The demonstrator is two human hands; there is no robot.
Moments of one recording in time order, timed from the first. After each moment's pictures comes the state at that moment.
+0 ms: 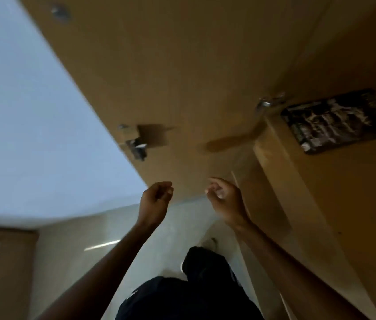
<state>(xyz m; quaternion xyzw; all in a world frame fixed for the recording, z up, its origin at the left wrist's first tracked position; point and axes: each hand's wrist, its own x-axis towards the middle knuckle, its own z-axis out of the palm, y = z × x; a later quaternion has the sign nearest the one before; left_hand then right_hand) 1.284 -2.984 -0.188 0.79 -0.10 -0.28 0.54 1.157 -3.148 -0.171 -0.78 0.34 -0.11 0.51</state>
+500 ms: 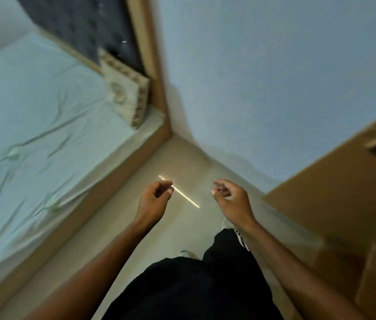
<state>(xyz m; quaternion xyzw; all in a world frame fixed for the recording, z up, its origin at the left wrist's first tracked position) 1.117 -2.517 -0.182 0.75 0.26 -0.04 0.60 1.175 -2.738 -0.177 -0.84 -0.02 0.16 0.51</state>
